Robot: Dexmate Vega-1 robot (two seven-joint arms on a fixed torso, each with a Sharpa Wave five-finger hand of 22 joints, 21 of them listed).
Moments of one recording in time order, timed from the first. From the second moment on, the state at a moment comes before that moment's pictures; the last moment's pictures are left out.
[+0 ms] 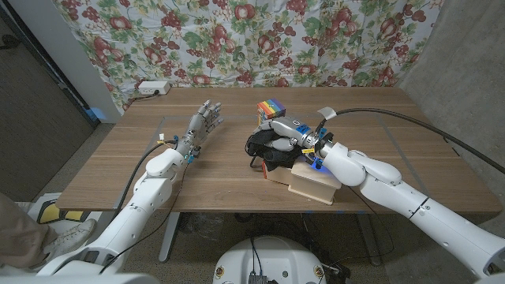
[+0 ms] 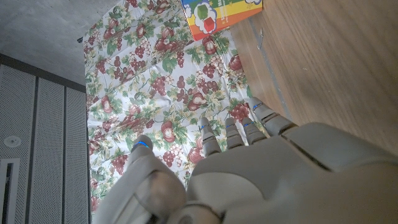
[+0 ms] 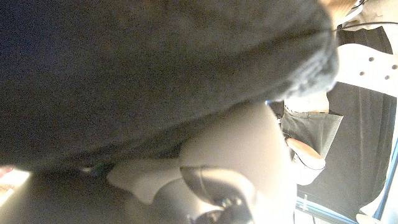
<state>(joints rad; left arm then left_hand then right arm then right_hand) 0.90 0.39 0.15 -1.26 -0.45 -0.26 -0.33 0.10 0.00 0.20 -0.11 0.43 0.22 -0.22 0.20 0.19 0.07 -0.09 0.20 0.19 -0.02 -0.03 0.19 0.18 0.07 0.04 0.19 0.18 -0.91 -0.72 -0.57 -1.87 -0.60 0.30 -0.09 1.40 0.10 0.25 -0.14 0.26 0.74 -0.08 0.36 0.39 0.65 -0.10 0.61 0.63 0.90 -0.08 0.29 0.59 0.62 -0.06 1.19 0.18</state>
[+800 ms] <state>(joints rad) 0.89 0.38 0.15 -1.23 -0.45 -0.26 -0.34 0.10 0.00 0.20 -0.11 0.43 0.22 -0.22 0.20 0.19 0.07 -0.09 0.20 0.19 -0.02 -0.03 0.19 0.18 0.07 0.04 0.19 0.18 -0.89 -0.74 -0.58 -1.89 -0.58 0.26 -0.01 1.25 0.08 0.26 -0.11 0.25 0.66 -0.08 0.26 0.32 0.57 -0.09 0.41 0.46 0.73 -0.07 0.18 0.43 0.48 -0.05 1.12 0.17</state>
